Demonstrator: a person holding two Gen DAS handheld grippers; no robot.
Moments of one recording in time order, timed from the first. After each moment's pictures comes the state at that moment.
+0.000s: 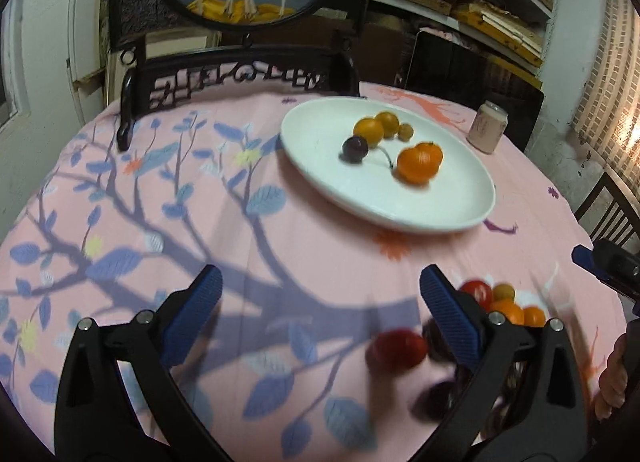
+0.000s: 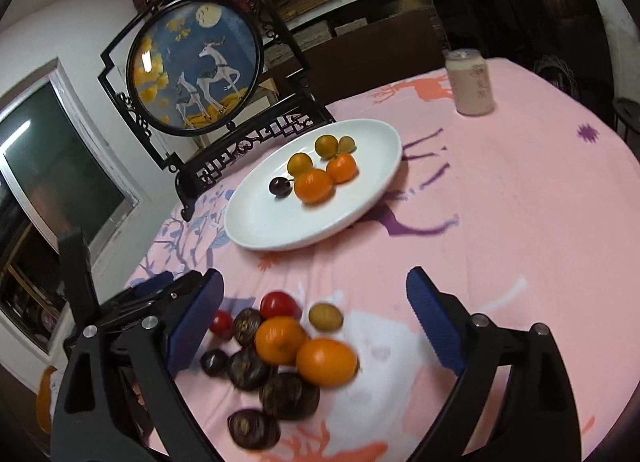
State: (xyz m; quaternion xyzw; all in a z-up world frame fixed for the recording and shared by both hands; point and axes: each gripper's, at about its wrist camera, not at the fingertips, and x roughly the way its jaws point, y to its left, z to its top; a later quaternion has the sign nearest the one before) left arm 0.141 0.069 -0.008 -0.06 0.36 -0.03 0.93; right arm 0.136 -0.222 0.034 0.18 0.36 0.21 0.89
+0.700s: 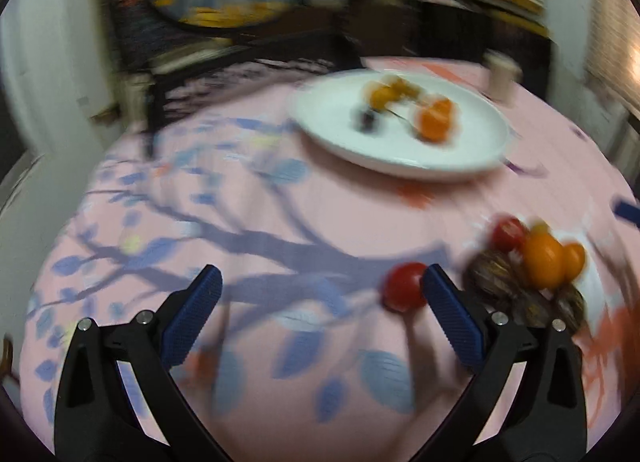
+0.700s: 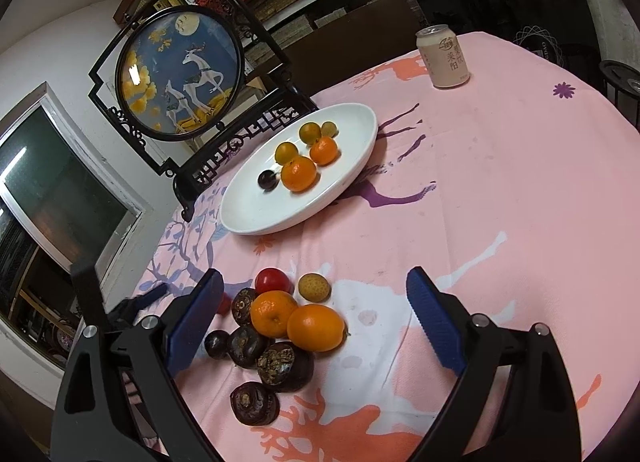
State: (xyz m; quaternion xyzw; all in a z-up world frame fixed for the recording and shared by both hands) left arm 0.123 0.061 -0.013 0.04 0.37 0.04 0.93; right arm 0.123 -0.238 0.025 0.21 0.38 0.20 0.88
